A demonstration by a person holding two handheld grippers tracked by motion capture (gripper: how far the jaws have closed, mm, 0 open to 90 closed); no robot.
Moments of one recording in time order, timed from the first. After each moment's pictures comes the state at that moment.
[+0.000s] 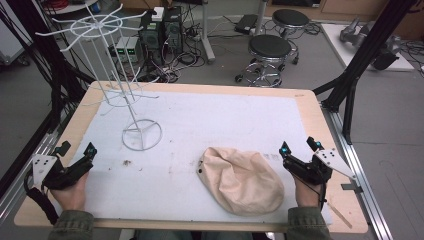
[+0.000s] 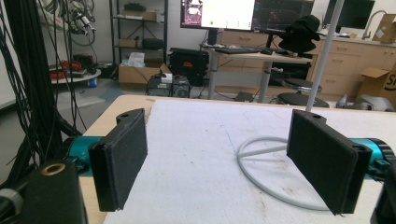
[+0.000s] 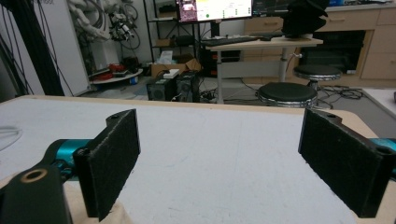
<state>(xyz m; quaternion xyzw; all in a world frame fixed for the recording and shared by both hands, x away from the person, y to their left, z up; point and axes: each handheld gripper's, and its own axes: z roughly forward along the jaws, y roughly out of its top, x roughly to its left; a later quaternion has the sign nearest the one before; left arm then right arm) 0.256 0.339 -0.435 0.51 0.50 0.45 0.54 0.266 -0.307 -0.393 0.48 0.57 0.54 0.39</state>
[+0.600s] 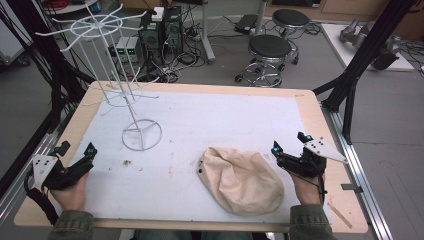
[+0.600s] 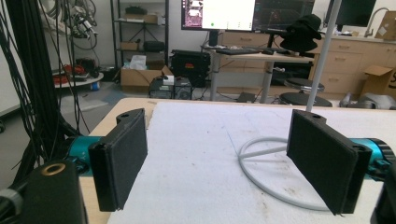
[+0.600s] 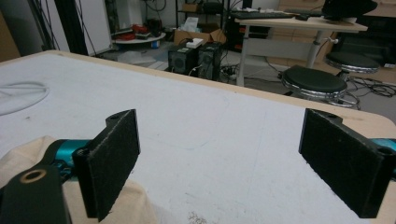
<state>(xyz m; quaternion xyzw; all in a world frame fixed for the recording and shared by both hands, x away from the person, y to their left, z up) 0.255 0.338 -0.434 0.51 0.50 0.46 0.53 0.281 -0.294 -0.377 0.44 0.66 0.50 0.35</state>
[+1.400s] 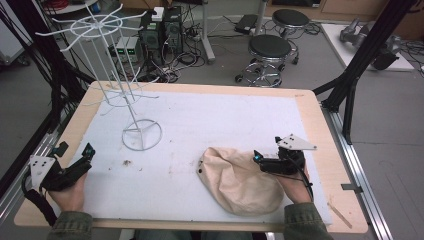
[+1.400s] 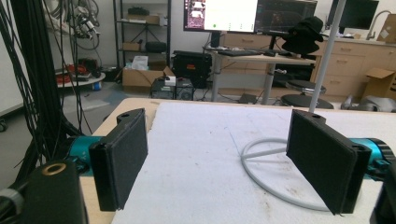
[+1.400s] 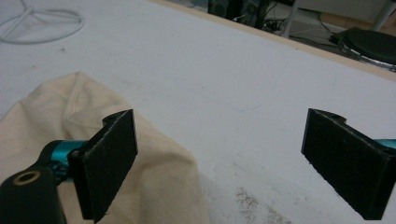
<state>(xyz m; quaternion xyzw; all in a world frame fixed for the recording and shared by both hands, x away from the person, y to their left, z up) 0.252 0.341 -0.434 0.50 0.50 0.46 0.54 0.306 -0.260 -0.399 0.40 0.76 0.44 0.27</state>
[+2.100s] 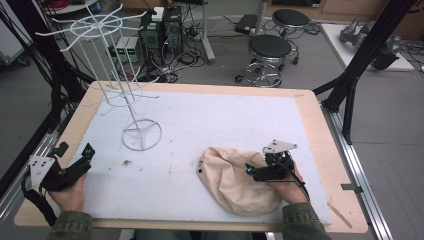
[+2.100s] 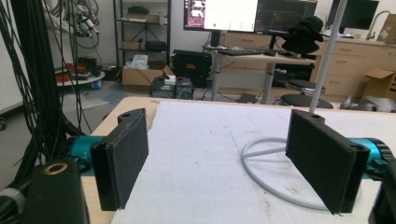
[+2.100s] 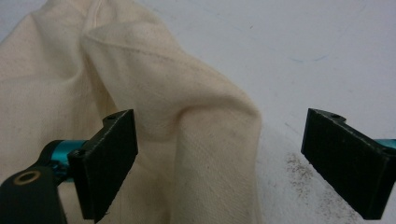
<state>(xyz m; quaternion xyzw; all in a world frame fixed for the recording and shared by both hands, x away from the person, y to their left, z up) 0.252 0.342 -0.434 0.50 0.50 0.45 0.53 0.312 -0.244 -0.423 0.36 0.83 0.37 0.20</state>
